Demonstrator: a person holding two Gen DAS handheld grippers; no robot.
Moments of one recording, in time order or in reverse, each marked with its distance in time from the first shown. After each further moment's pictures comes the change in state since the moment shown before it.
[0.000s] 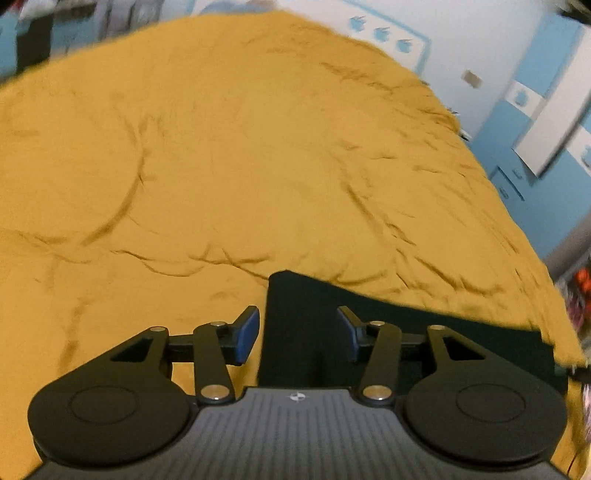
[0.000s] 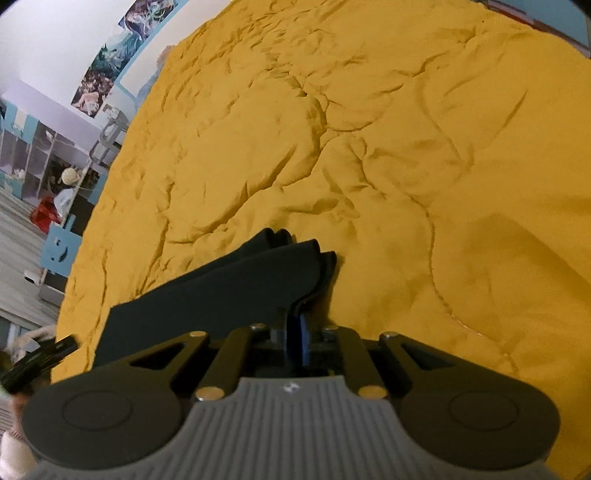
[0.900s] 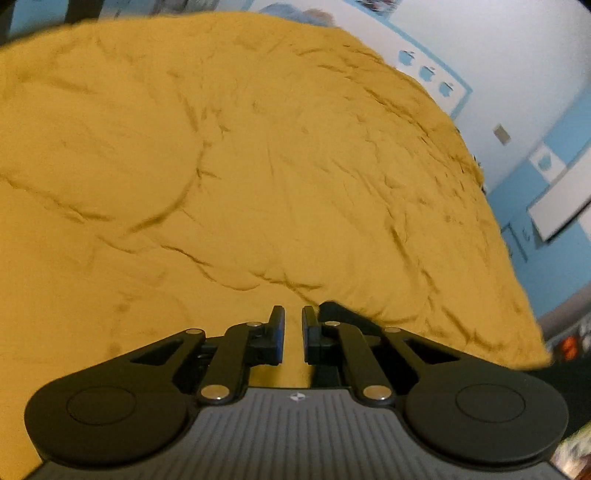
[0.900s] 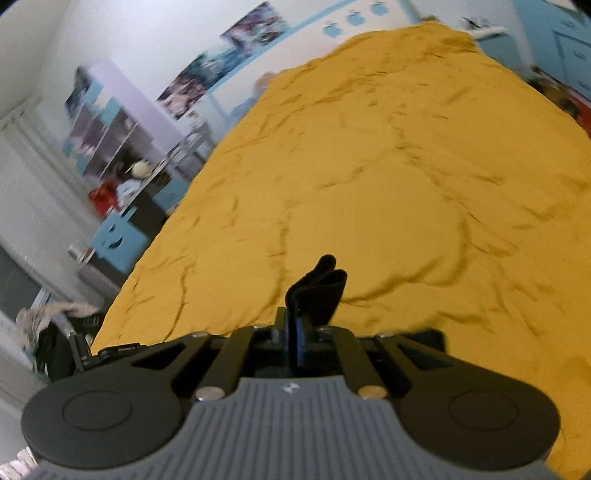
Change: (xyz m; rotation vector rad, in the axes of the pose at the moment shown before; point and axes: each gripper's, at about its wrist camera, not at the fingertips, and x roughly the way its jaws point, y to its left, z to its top) left arm -0.036 0.062 -0.006 -0.150 -0.066 -0.008; right arm -0.061 0.175 0.037 -0.289 -0.115 0.157
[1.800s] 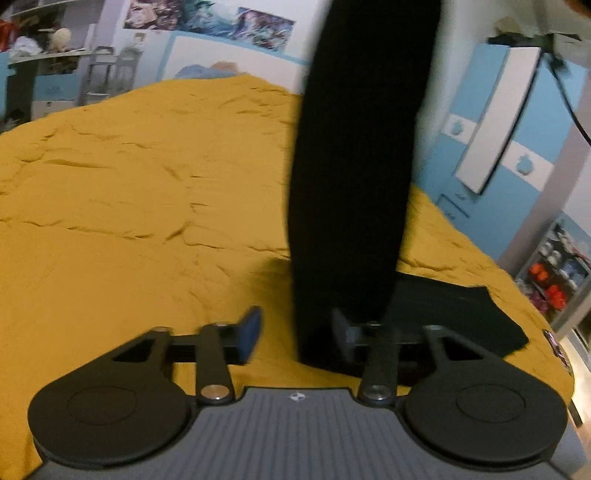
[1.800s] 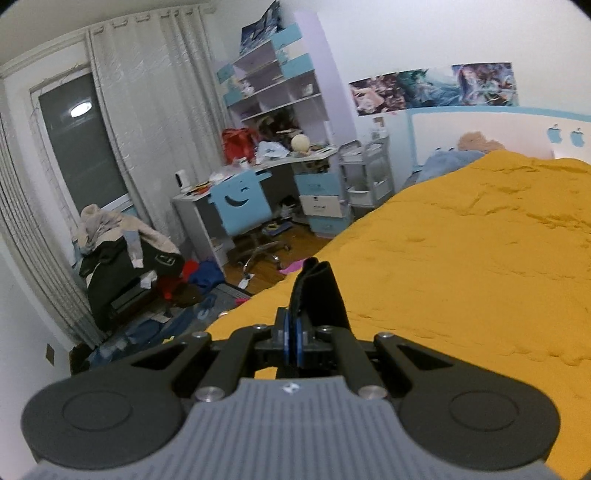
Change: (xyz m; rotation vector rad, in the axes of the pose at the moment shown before) left arm -0.119 0.033 -0.084 0.296 -0.148 -0.171; right arm 0.116 0.520 0.092 -0.499 0.015 0.206
